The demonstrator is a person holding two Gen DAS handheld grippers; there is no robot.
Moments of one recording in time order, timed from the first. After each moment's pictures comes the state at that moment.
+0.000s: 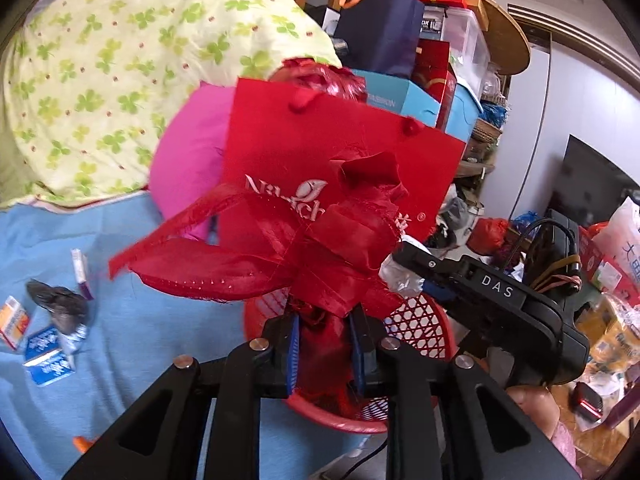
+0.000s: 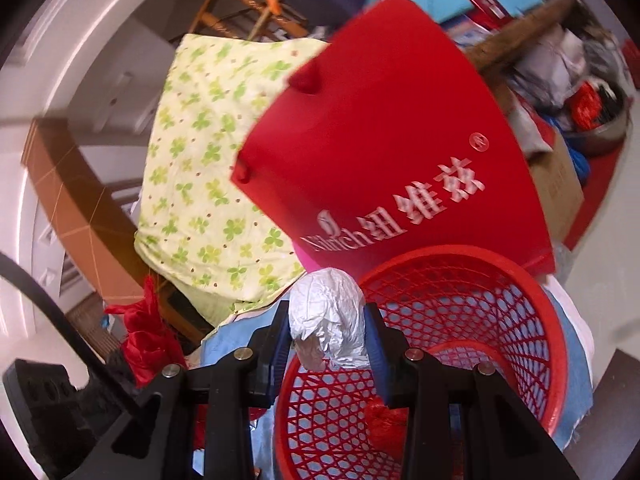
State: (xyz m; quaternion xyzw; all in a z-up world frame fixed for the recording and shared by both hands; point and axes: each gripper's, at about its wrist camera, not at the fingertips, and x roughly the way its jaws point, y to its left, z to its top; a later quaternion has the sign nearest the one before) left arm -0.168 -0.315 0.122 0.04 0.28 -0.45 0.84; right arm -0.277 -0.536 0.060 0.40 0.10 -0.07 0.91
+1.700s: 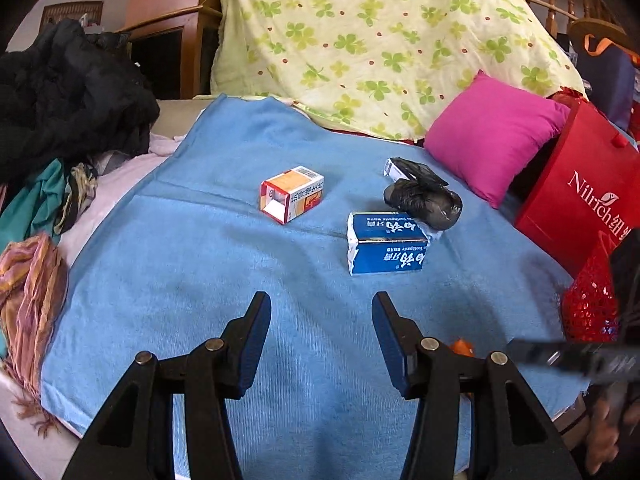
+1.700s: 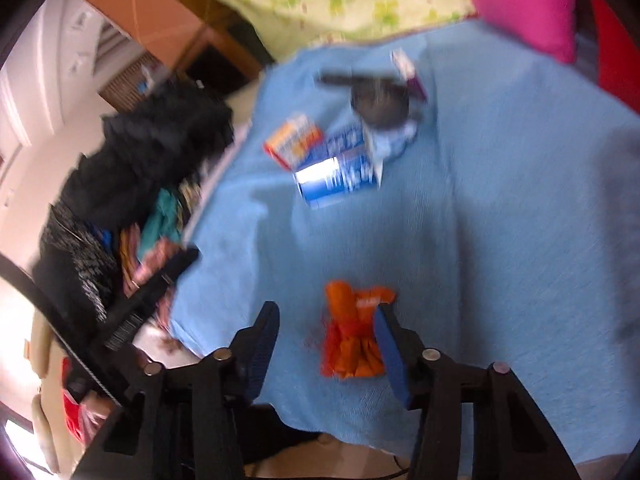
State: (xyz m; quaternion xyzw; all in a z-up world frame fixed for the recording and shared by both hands) left arm -0.067 0.001 0.018 -0.02 0.34 -0.13 0.93; right arm -0.093 -0.239 -0.031 0.22 0.46 0.18 0.84
